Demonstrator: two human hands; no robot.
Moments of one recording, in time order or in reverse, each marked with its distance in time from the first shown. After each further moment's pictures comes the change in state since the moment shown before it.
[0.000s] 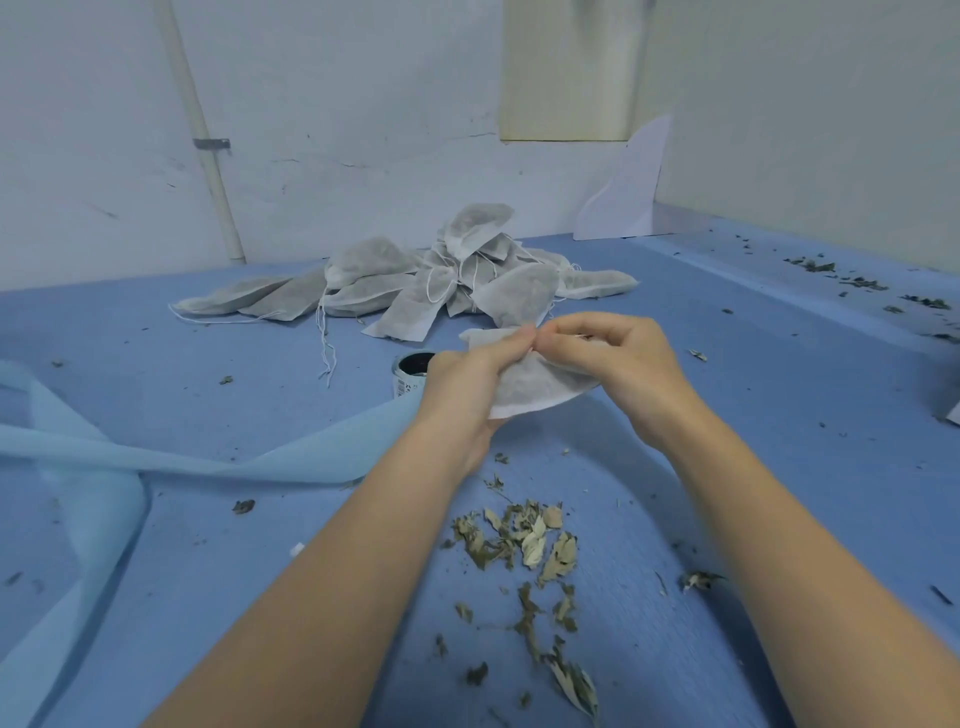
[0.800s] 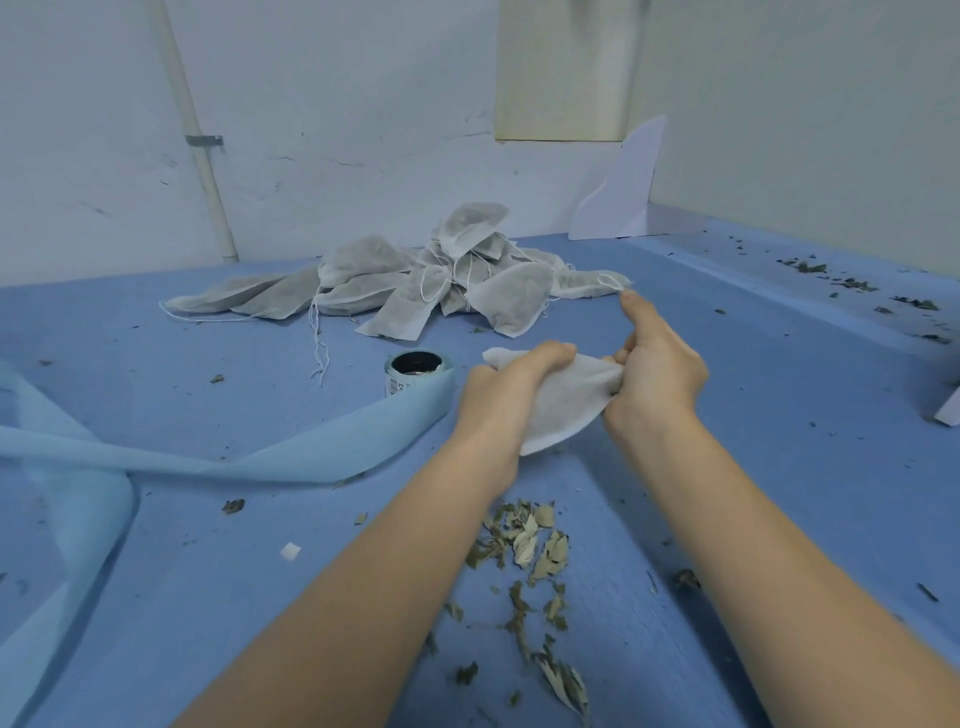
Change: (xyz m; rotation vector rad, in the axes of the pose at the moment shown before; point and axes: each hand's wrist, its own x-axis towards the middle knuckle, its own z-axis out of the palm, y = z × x) left_hand -0.015 -0.013 0.024 0.199 0.075 -0.106; right_hand 0.007 -0.001 0.009 0.634 0.806 0.307
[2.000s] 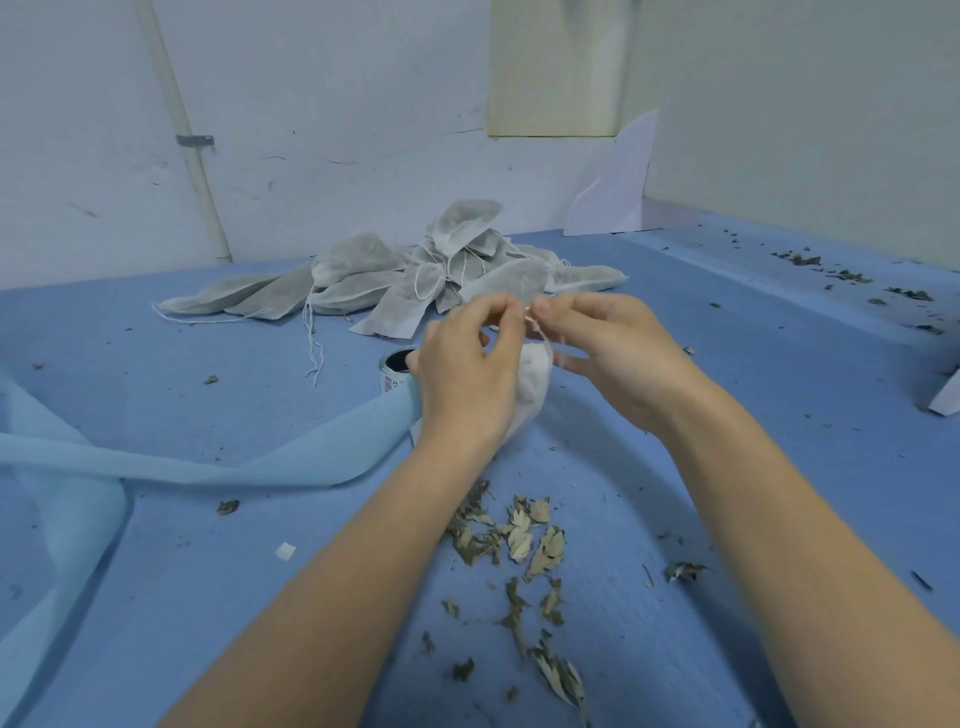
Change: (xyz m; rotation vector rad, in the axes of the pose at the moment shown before) left_hand -0.002 0.008 -0.011 0.414 0.278 0.766; right_hand -0.008 -0.020 -0.002 -0.640 -0.812 -0.155
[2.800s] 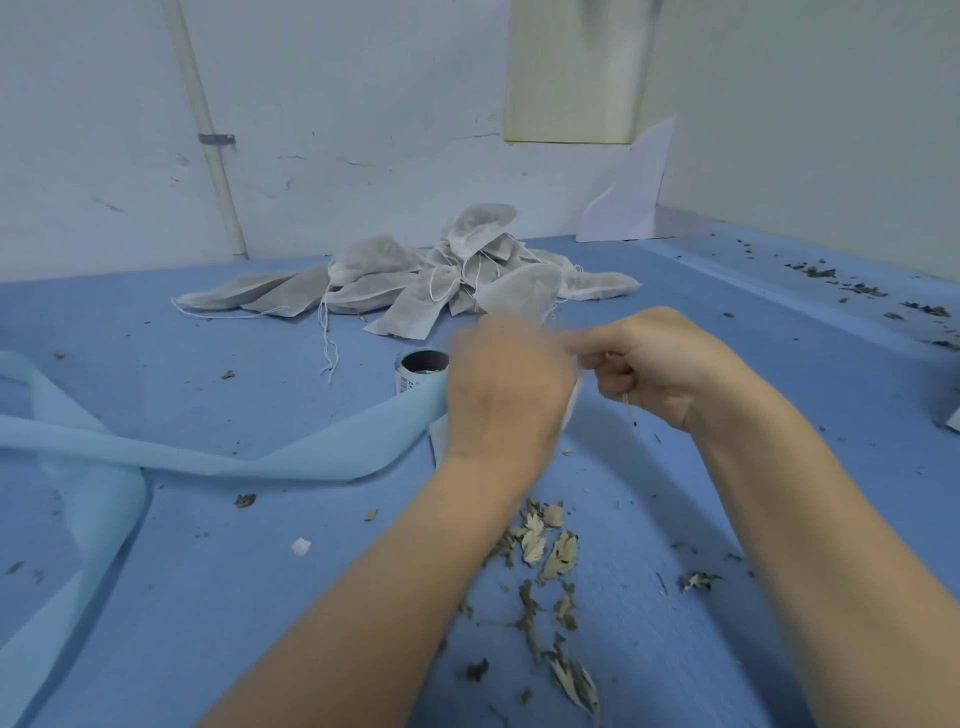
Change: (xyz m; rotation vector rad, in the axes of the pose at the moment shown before) left_hand -0.008 -0.015 0.009 0.696 0.287 0.710; right_hand 0.002 -0.011 -0.009 0.009 0.105 0.299
